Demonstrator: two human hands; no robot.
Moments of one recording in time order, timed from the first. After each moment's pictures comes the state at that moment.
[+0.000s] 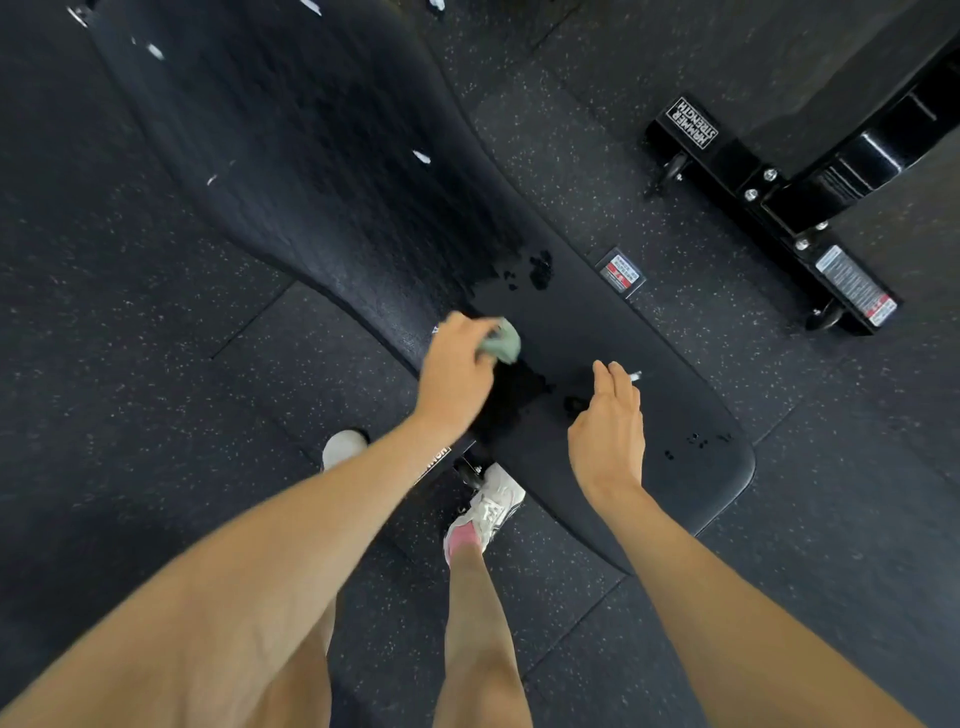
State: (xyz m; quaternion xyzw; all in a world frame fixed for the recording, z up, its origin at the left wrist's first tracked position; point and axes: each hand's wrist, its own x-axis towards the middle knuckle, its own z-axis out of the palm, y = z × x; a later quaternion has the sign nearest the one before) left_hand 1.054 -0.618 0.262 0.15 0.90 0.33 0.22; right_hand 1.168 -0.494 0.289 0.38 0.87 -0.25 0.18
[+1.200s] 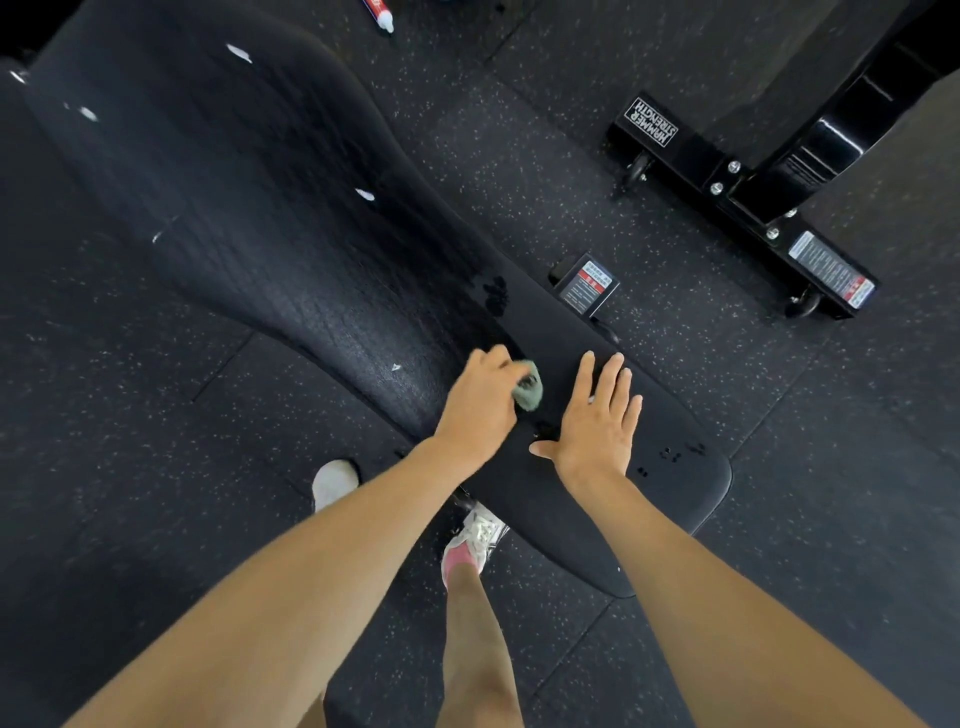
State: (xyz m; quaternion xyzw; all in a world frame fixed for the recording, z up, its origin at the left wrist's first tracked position) left_hand 1.066 -0.562 0.264 0.34 0.87 0.20 0.29; right_hand 1.151 -0.462 0.273 0.35 0.86 -0.11 0.36
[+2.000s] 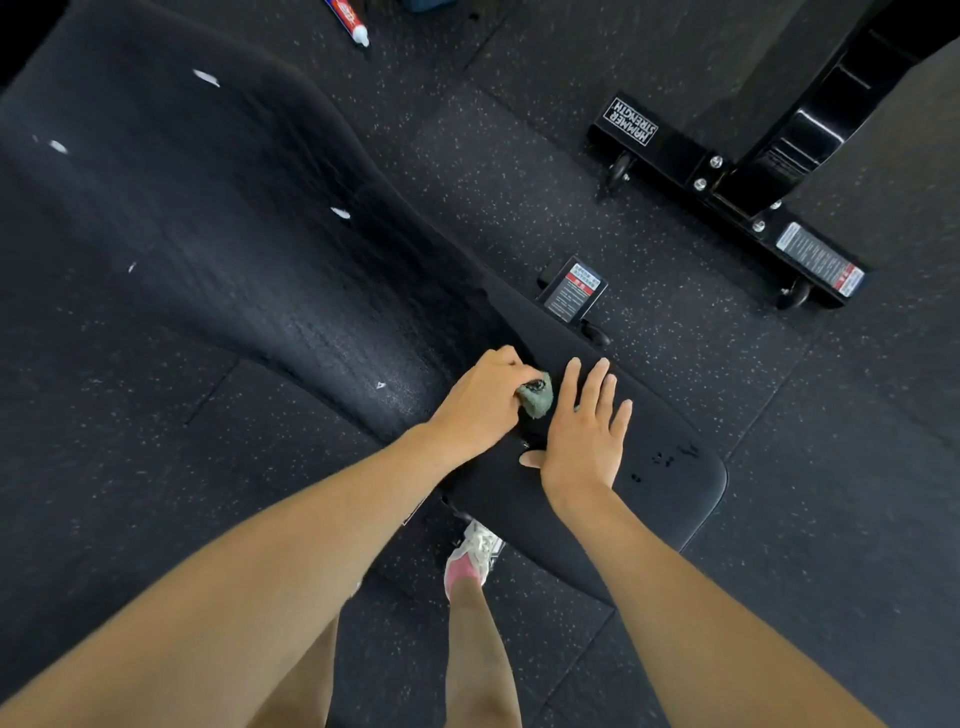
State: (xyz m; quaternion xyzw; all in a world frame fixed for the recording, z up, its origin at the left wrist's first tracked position) left_hand 1.048 -0.539 0.267 0.37 0.83 0.23 0.36; right_hand 1.151 -0.464 0.273 0.34 0.86 -0.09 0.36
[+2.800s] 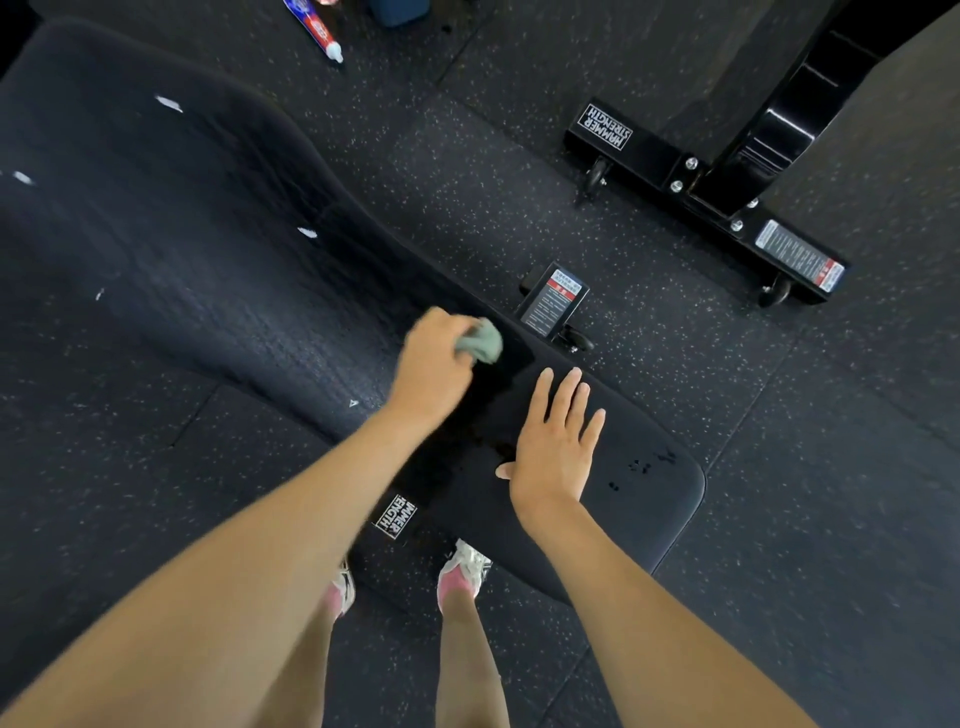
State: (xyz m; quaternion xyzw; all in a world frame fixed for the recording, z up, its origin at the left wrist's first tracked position) left_hand 1.011 -0.527 0.266 0.25 0.89 0.28 0.25; right_hand 1.150 -0.465 0.273 0.35 0.86 -0.12 0.36
